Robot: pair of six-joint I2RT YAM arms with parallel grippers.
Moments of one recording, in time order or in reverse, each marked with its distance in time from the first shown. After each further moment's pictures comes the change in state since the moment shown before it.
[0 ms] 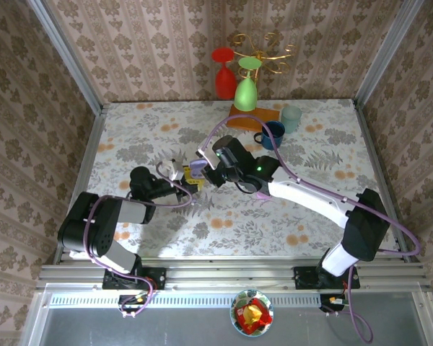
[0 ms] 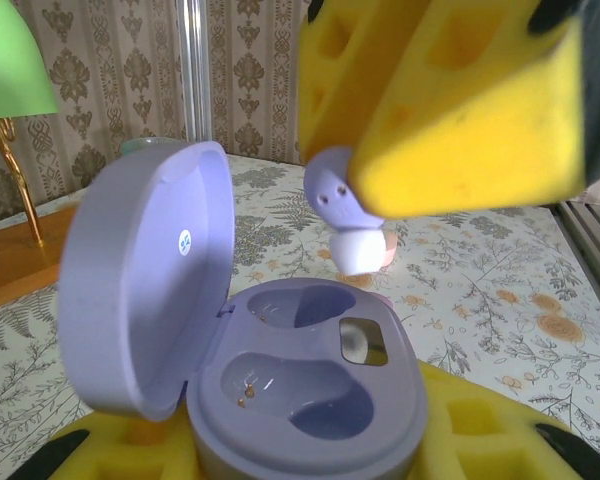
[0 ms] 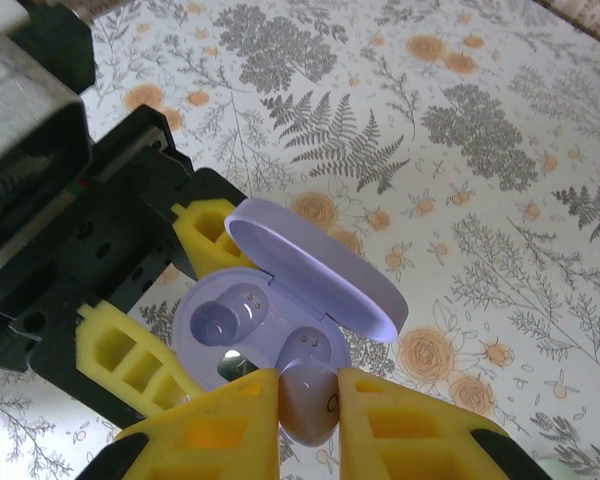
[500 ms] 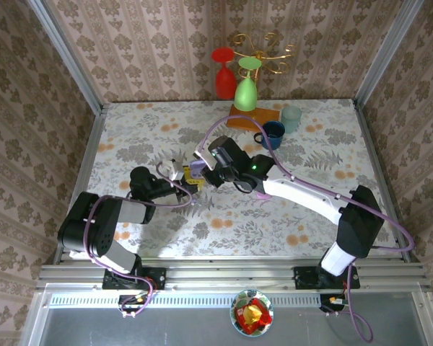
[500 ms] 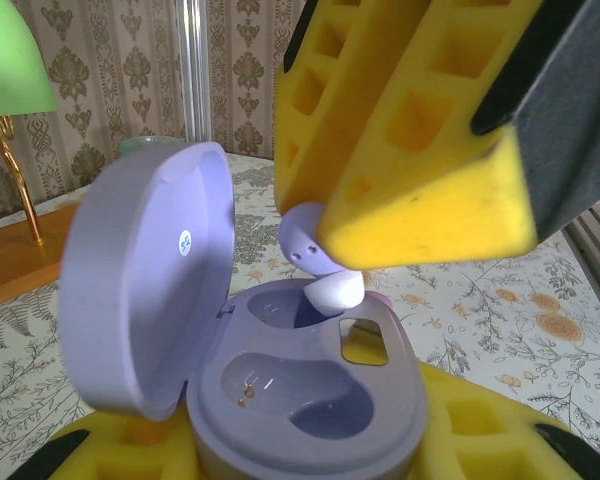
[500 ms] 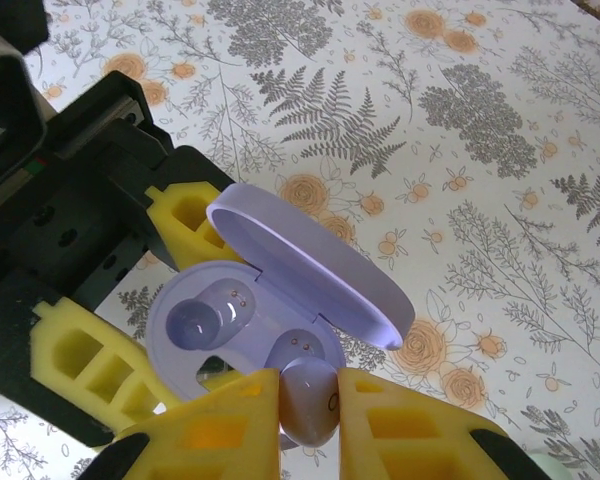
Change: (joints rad) left arm 0.000 0.000 0.000 -0.001 0.002 0.000; right arm 0.007 0.047 0.032 -0.031 0.025 -0.029
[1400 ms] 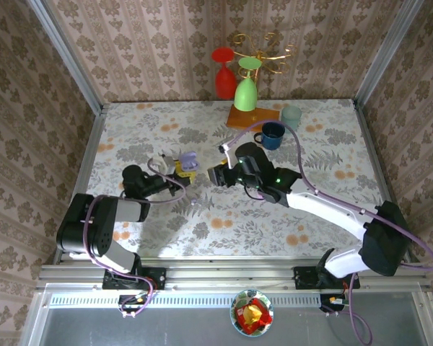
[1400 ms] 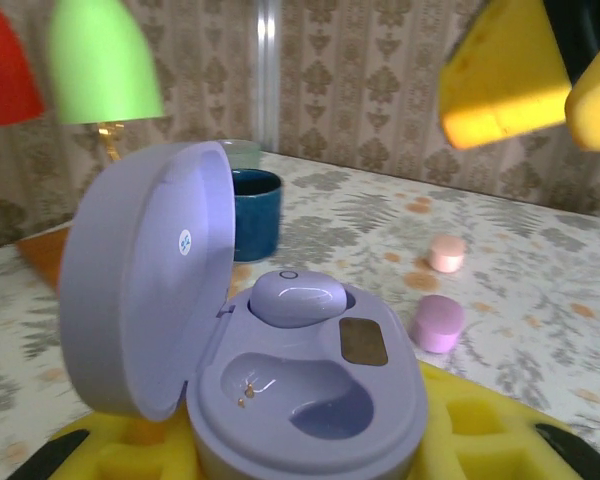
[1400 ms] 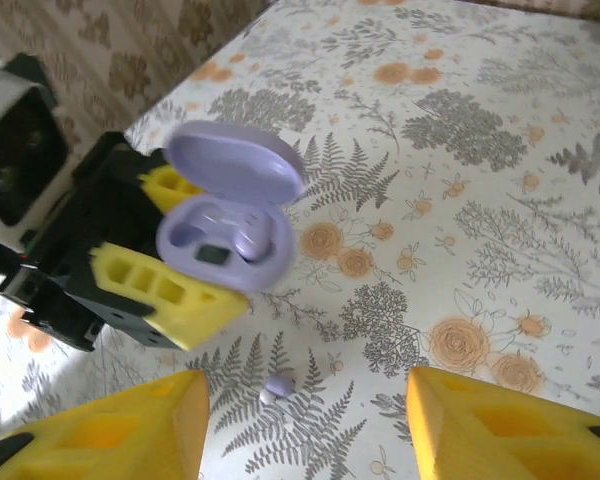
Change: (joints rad) left arm 0.111 -0.010 0.008 0.000 -0.048 -0.001; right arm -0.083 -0.224 -0.332 0.334 -0.092 0.350
